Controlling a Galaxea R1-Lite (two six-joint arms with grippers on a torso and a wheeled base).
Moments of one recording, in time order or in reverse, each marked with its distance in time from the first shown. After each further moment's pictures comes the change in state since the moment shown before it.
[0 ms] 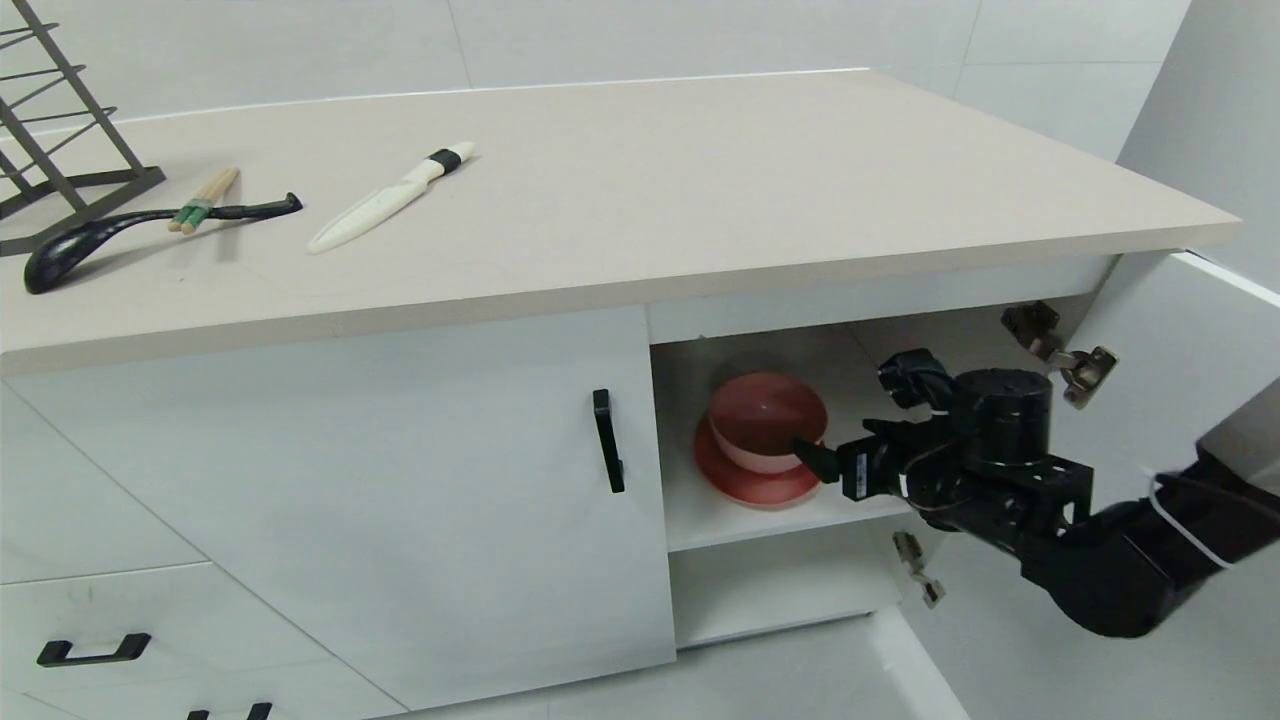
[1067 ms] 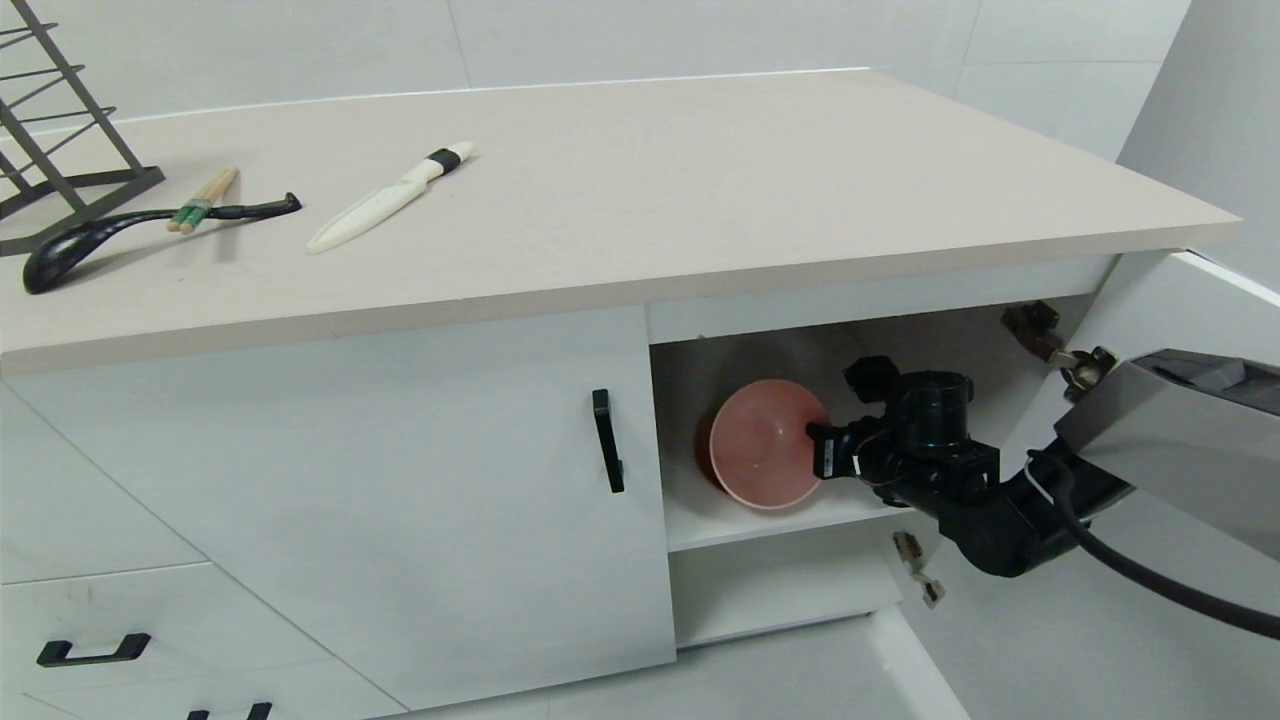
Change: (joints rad) left arm 0.000 -0.002 0.000 0.000 0.000 -0.001; right arm -0.063 0.273 -0.315 0.075 0.013 0.073
